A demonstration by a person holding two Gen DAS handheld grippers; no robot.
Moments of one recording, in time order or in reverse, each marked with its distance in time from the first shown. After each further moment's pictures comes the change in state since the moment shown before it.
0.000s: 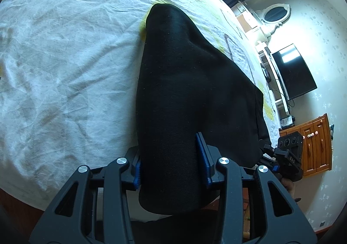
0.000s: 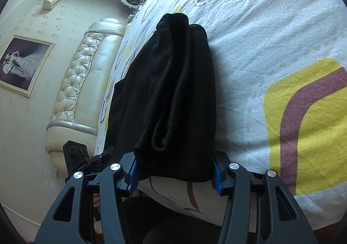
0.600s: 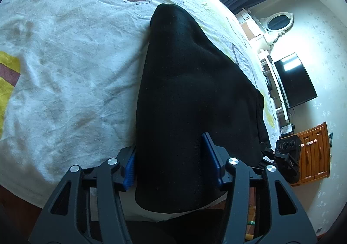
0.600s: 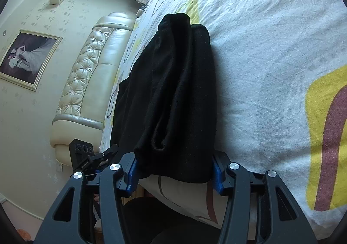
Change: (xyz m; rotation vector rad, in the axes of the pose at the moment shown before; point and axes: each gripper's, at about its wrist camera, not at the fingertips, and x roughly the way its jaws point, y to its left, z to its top) left arm -0.020 0.025 -0.007 -0.043 -0.030 -0.015; right arm 0.024 0.014 -0.001 -0.030 0.027 0.063
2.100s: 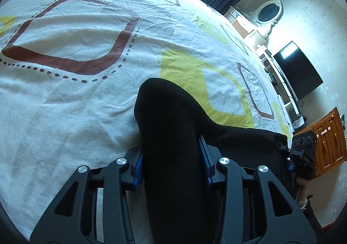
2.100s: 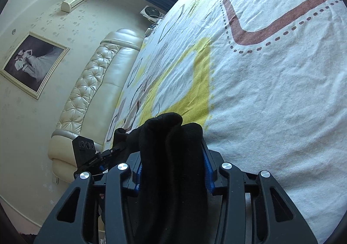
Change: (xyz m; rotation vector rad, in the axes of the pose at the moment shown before) left arm 0.063 -0.012 0.128 0.207 -0.072 0.063; right arm 0.034 -0.004 0.101 -0.075 -0.139 0.025
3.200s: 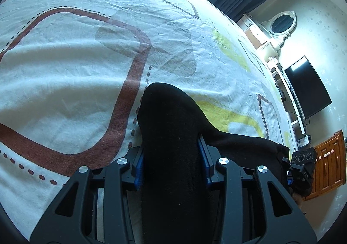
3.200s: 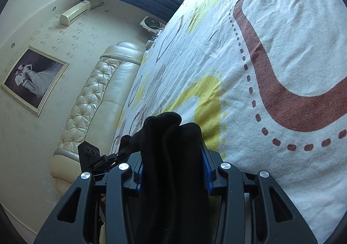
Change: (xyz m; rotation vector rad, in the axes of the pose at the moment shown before) left arm 0.049 0.032 0.092 -0.089 -0.011 0.021; right arm 0.059 -0.019 0.077 0.040 -0.068 0.045
